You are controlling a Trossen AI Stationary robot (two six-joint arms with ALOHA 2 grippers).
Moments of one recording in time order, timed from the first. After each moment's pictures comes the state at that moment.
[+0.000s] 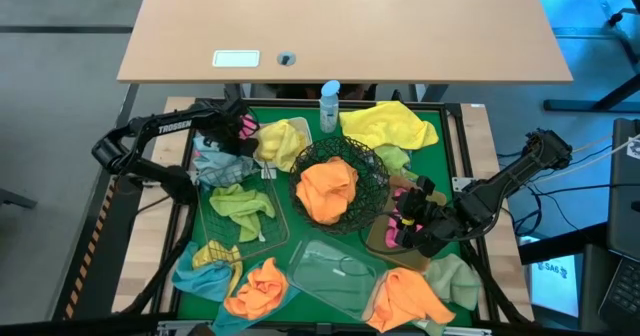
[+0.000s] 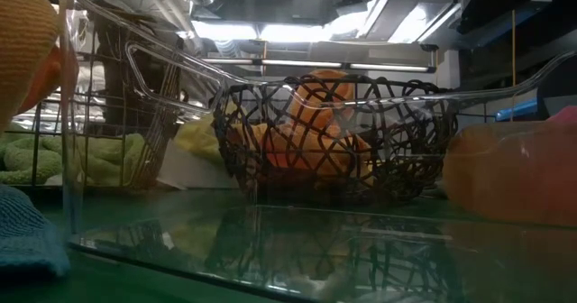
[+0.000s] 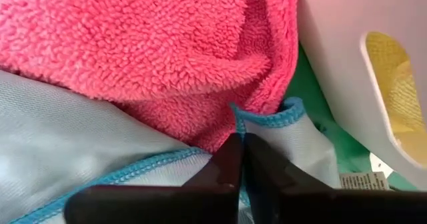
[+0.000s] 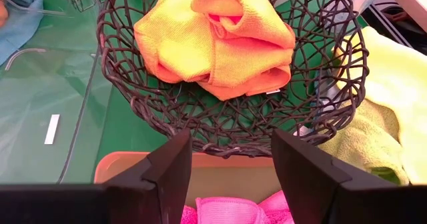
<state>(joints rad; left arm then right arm) 0.89 1.36 0.70 -0.80 0.15 -0.41 0.63 1.29 1.11 -1.00 0.66 0.85</state>
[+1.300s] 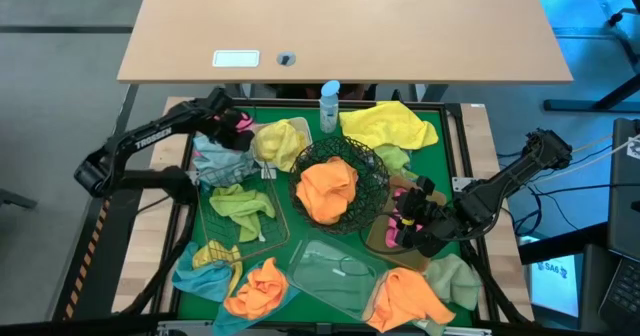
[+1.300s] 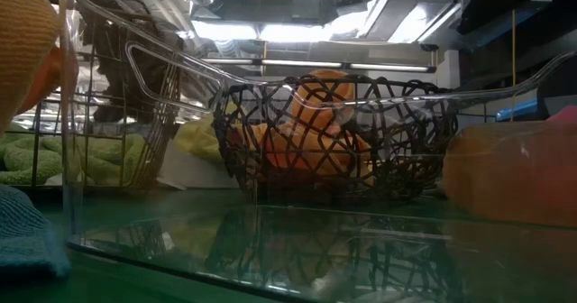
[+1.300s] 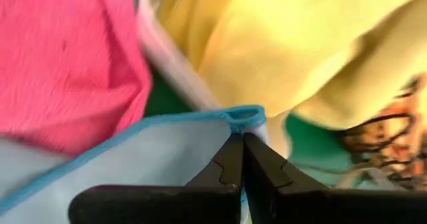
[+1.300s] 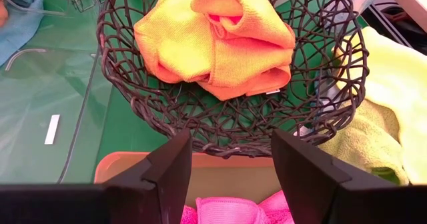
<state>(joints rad) 0.93 1.11 0.70 -0.75 0.45 -0.37 0.63 1.29 1.11 -1.00 0.66 0.85</state>
